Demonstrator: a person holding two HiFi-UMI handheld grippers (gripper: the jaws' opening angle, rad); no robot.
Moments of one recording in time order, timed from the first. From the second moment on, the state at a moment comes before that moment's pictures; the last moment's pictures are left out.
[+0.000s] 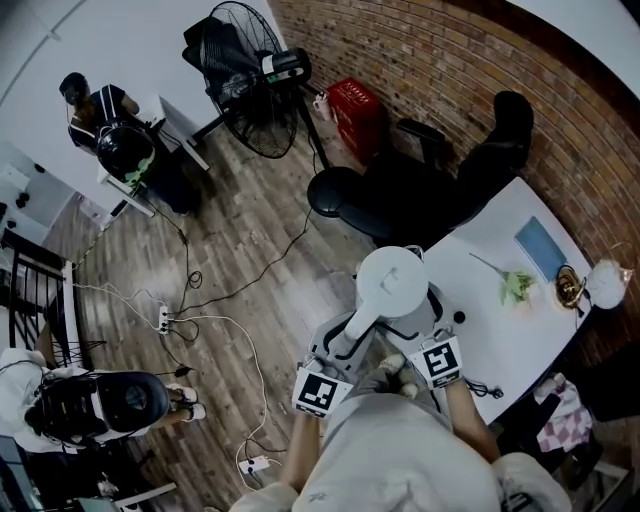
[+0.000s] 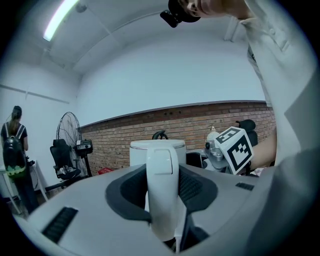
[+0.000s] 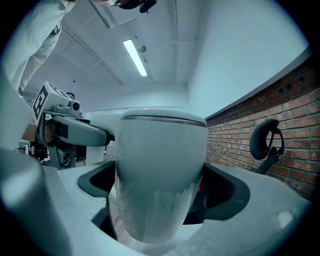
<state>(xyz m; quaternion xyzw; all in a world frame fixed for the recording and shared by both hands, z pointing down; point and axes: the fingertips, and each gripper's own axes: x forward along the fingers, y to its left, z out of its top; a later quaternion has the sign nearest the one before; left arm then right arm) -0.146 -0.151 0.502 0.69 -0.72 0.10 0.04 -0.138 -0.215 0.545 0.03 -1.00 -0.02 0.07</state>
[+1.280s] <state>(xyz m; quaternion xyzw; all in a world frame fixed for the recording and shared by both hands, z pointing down) -0.175 -0.134 0.482 0.70 -0.70 0.13 -0.02 -0.174 -0.194 0.533 0.00 -1.00 -0.05 0.05</state>
